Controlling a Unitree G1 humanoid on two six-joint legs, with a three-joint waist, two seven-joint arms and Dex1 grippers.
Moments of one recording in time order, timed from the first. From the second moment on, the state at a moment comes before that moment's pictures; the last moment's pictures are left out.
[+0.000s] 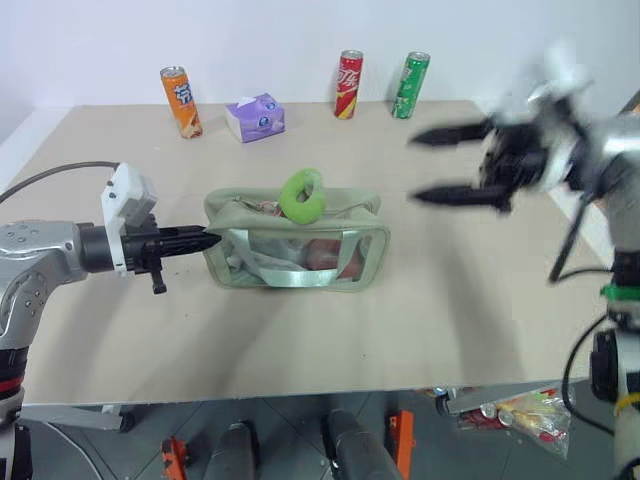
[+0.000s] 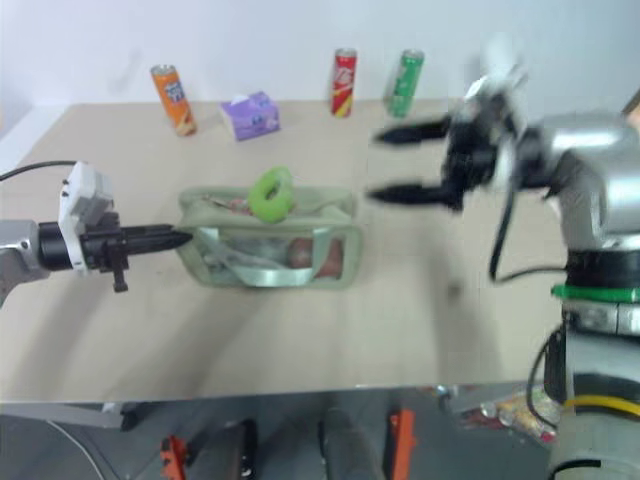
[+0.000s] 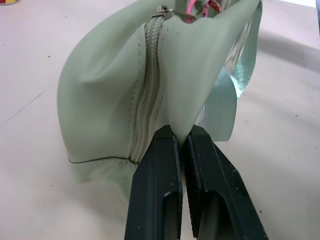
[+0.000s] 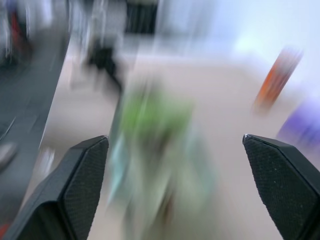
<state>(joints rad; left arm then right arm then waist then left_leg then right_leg) -0.45 0.91 0.18 -0.17 -0.65 0.70 -1.09 -1.17 -0.81 -0.10 0.17 0.58 0.65 1.35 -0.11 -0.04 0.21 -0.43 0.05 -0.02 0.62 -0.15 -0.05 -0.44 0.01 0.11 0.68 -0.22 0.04</state>
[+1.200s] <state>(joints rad) -0.45 0.90 0.18 -0.20 -0.67 0.71 -1.05 -1.09 -0.60 0.24 0.11 0.11 -0.13 1.28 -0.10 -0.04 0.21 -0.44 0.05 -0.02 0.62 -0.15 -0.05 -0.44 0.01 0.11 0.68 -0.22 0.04</state>
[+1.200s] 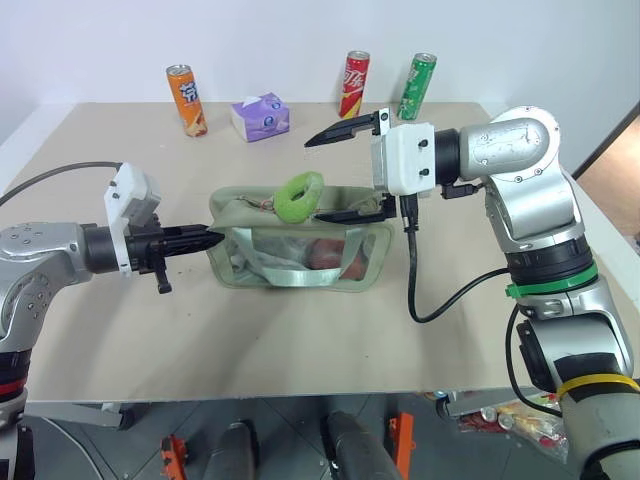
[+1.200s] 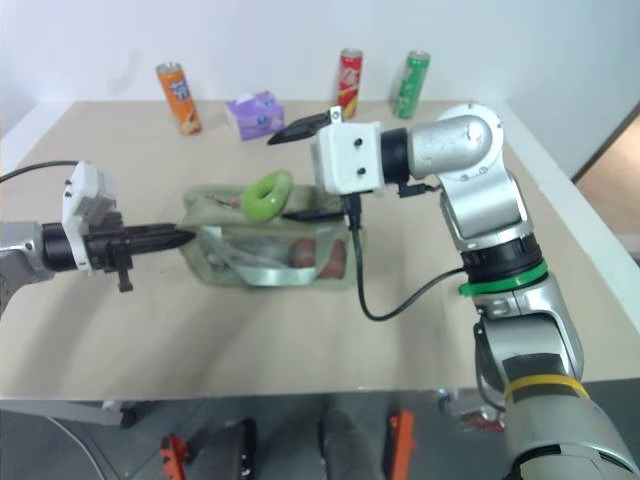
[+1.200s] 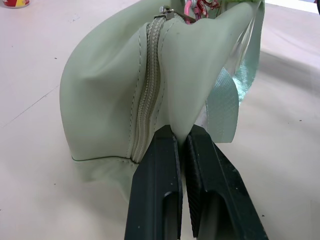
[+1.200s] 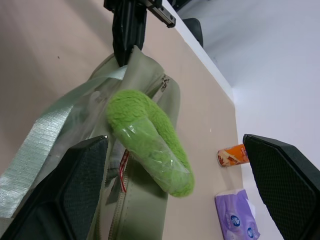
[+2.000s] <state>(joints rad) -0.44 0.90 0.19 -0.21 -0.68 0.73 -1.02 -1.18 -0.65 0.26 0.32 0.08 -0.25 1.35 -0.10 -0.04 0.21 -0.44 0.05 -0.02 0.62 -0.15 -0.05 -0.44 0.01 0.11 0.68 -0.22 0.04</state>
